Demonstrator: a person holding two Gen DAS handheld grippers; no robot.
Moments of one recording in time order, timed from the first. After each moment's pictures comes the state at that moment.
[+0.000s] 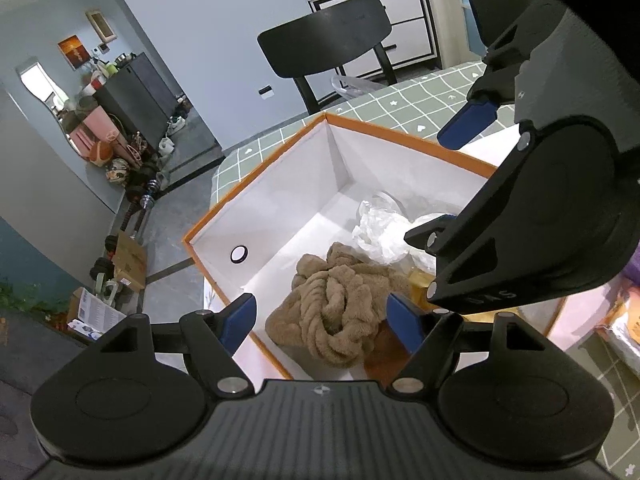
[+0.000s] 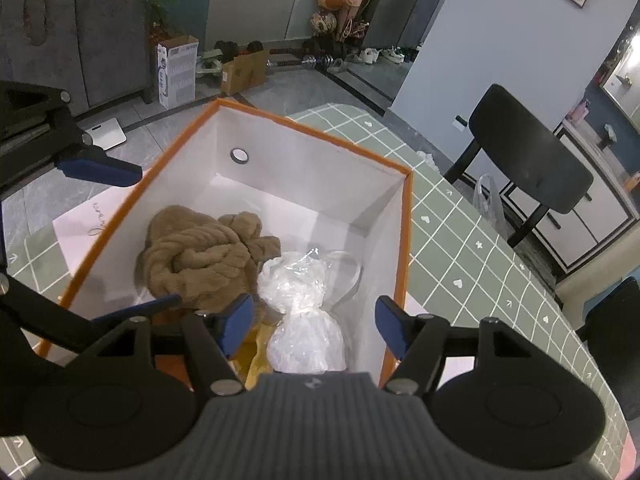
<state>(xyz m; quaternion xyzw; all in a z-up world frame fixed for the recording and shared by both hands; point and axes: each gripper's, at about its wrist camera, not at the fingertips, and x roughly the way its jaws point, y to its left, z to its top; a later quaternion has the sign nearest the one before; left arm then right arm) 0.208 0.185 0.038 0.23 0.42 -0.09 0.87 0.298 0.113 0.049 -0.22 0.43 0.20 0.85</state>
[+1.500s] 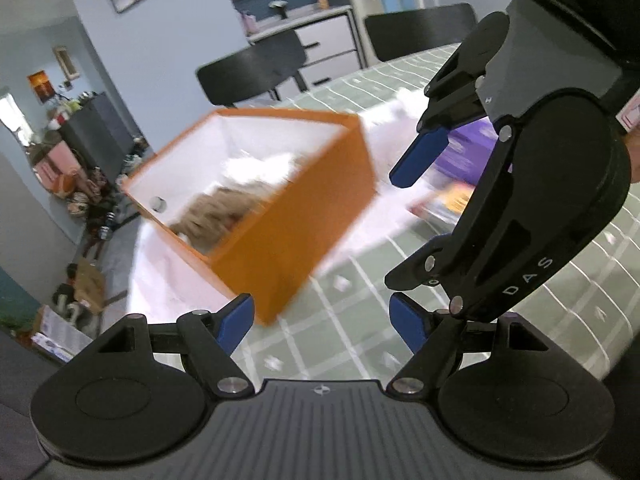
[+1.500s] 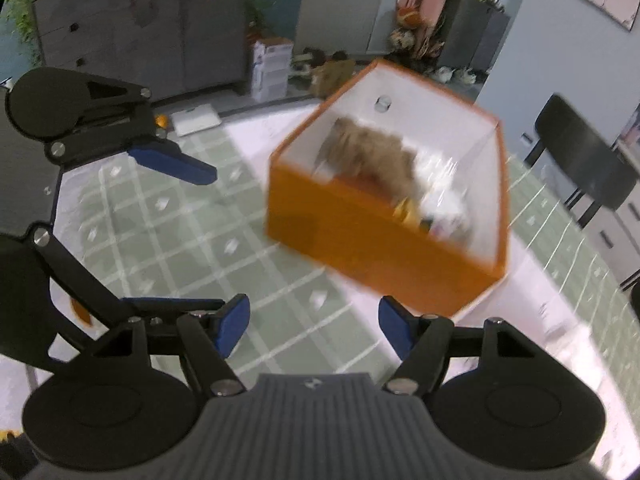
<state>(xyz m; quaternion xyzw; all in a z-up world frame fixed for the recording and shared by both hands) 0.024 0.156 0.005 0.22 0.37 -0.18 0.88 0.093 0.076 0.033 -0.21 0.42 0.32 0.82</state>
